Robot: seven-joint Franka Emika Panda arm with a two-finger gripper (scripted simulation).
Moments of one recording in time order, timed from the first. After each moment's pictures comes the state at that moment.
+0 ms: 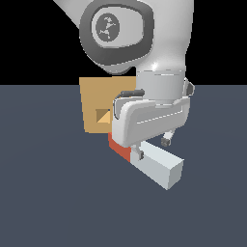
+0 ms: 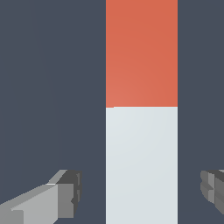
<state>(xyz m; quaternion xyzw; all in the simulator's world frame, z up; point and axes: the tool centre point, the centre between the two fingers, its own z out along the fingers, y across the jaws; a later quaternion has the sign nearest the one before) 0.068 -0.051 0.059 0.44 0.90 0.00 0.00</state>
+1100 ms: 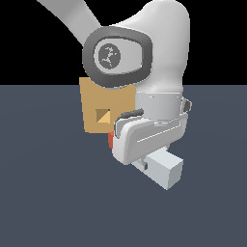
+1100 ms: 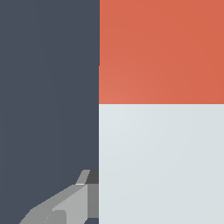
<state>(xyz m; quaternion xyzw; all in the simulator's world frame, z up) 0.068 -0.051 0.024 0.44 0.90 0.00 0.00</state>
